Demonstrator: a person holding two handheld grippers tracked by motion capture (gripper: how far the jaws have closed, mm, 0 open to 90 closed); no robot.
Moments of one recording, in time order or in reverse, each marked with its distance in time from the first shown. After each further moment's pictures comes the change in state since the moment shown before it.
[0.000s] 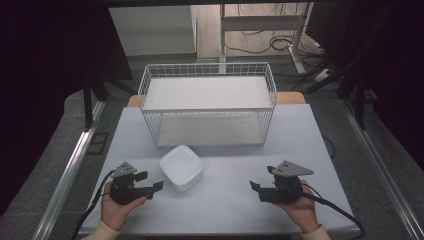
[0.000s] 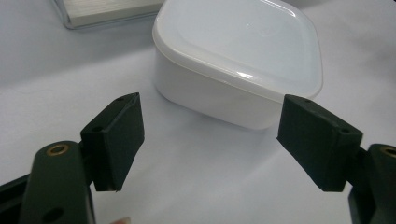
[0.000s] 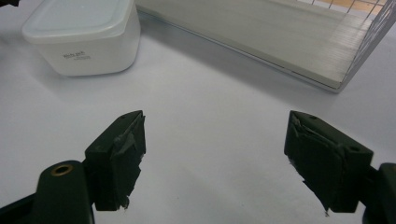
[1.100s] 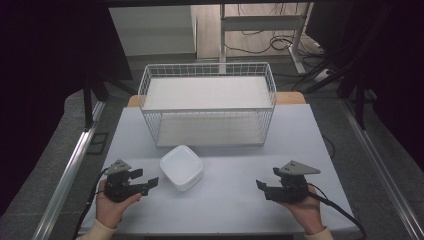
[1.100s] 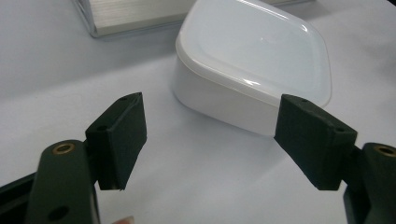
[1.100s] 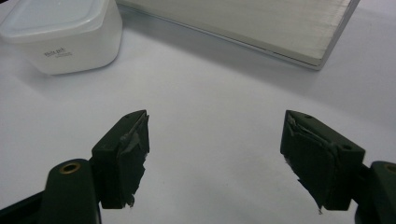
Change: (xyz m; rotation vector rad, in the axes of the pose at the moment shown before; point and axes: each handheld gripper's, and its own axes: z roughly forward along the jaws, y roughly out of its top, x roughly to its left) left arm 0.008 0.006 -0.010 -0.013 0.025 -0.024; right arm -0.012 -0.007 -0.006 0.031 -0.029 0.070
